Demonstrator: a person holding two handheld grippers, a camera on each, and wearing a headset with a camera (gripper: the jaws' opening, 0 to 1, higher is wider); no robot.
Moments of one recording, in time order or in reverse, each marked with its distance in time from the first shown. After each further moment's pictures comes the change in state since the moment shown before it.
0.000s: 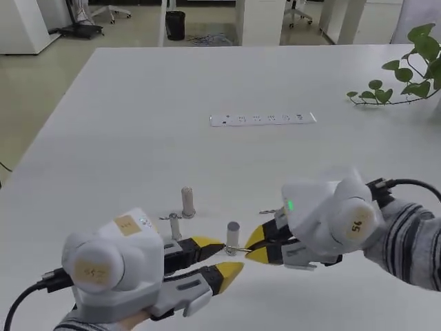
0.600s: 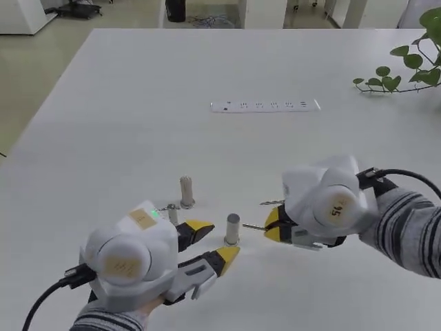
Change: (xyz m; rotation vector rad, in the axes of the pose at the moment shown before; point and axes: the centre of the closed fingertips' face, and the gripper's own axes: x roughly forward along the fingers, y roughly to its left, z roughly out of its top) left arm 0.023 0.029 -0.019 -0.006 0.044 0.126; right arm 0.012 -0.026 -0.049 0.090 0.155 -0.045
